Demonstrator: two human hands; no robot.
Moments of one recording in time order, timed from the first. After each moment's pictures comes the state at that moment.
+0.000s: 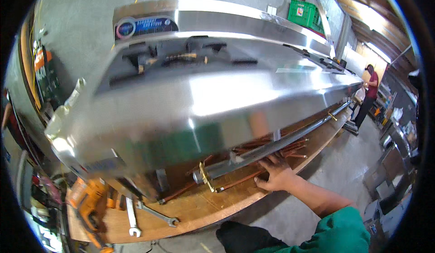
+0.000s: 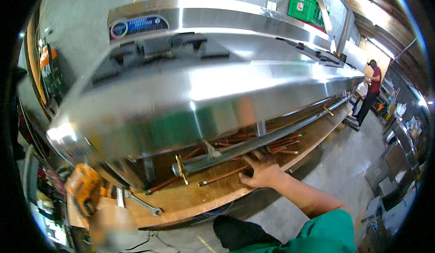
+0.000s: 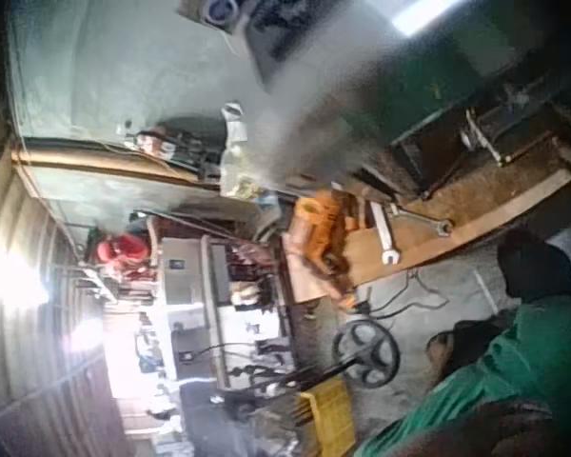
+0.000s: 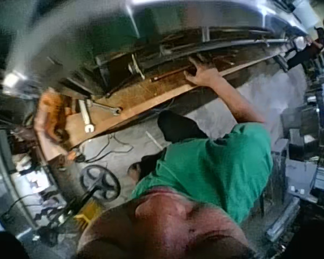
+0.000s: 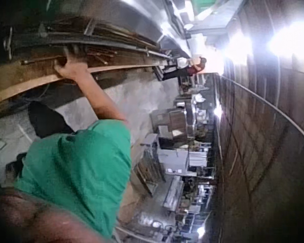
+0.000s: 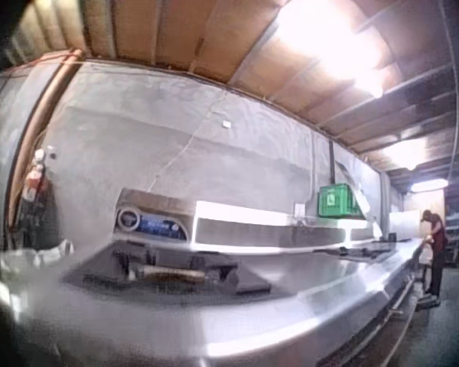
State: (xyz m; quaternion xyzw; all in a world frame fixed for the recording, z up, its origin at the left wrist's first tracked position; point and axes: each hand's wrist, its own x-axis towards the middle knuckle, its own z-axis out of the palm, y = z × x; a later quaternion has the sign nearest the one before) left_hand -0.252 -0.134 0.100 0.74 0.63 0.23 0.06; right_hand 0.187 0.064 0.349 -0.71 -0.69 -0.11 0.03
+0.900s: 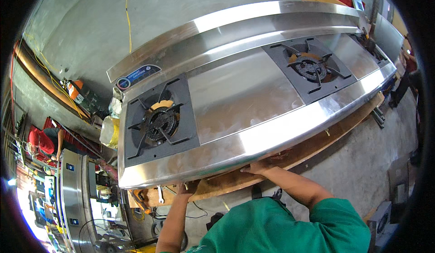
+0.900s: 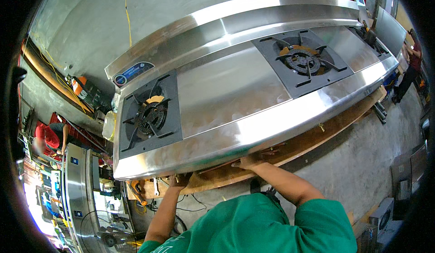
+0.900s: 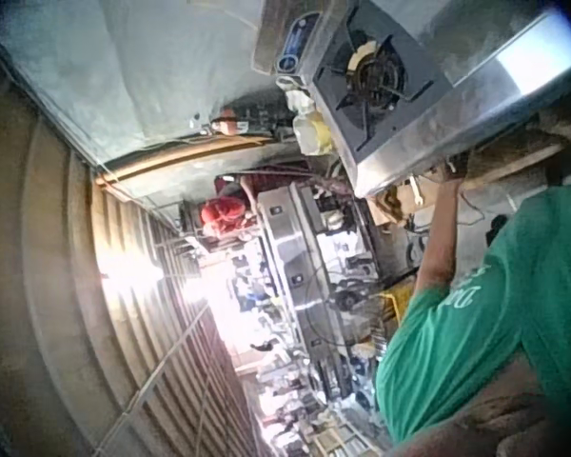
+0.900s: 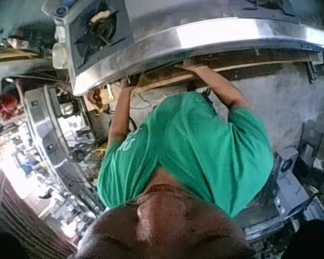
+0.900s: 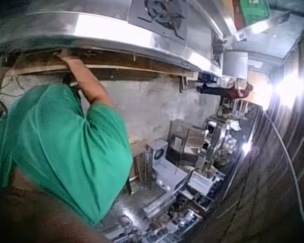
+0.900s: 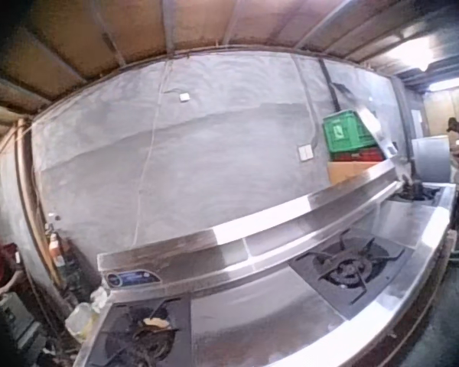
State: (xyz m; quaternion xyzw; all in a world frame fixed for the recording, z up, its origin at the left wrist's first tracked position) left_hand -0.100 0.154 0.345 0.81 0.57 0.03 0.12; right_hand 0.275 0.118 0.386 -0.62 -0.72 0.30 0.09
